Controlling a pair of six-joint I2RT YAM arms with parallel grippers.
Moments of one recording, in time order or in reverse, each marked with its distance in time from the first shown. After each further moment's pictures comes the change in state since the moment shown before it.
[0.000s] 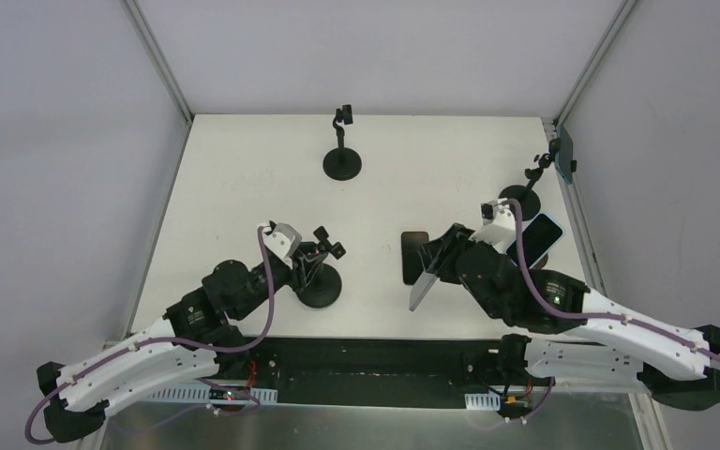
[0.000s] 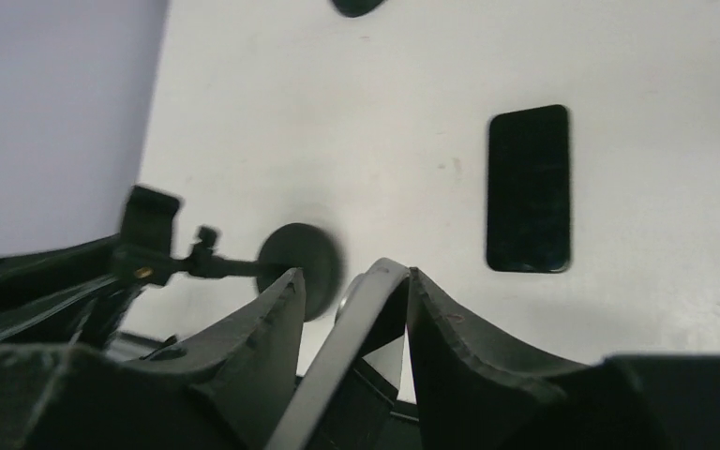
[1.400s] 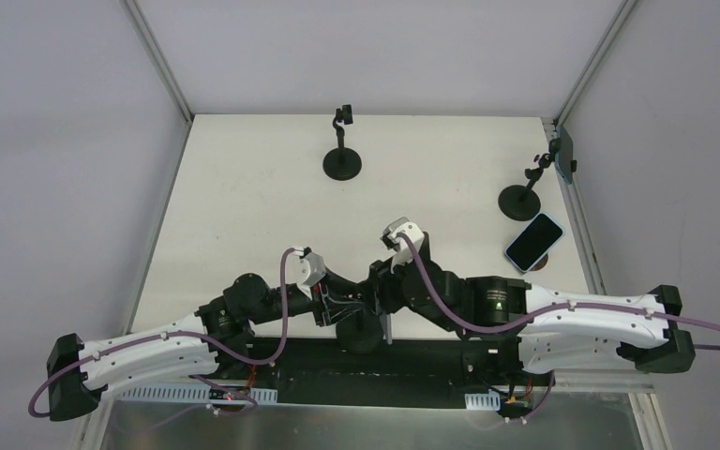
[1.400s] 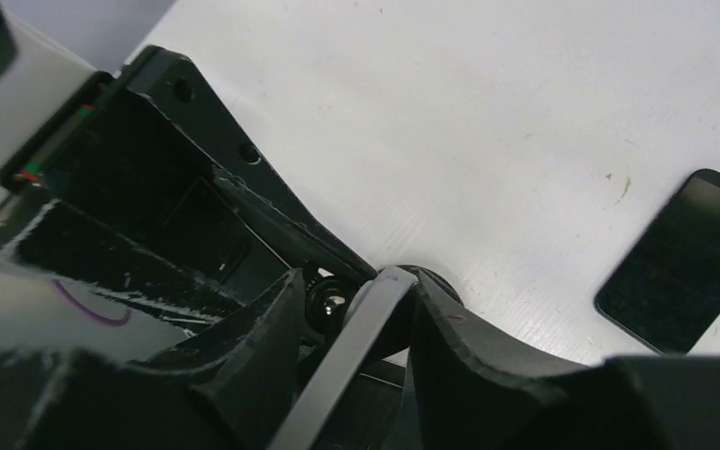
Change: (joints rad) left arm -0.091 0.123 -0.184 0.432 0.440 -0.187; right arm 0.182 0.302 0.069 0.223 -0.232 -0.428
